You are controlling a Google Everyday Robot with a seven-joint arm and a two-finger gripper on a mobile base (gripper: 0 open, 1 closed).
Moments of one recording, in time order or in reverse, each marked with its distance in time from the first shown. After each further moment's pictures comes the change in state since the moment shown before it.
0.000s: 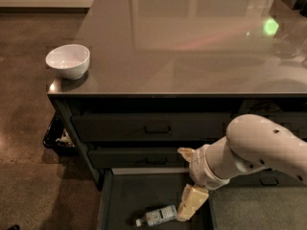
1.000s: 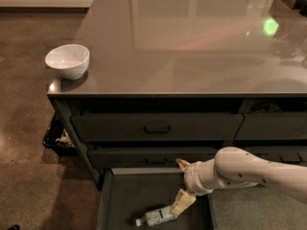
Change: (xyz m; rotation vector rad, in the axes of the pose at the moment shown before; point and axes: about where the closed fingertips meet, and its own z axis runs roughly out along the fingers) arm 0.078 -0.052 0.143 0.058 -0.129 0.057
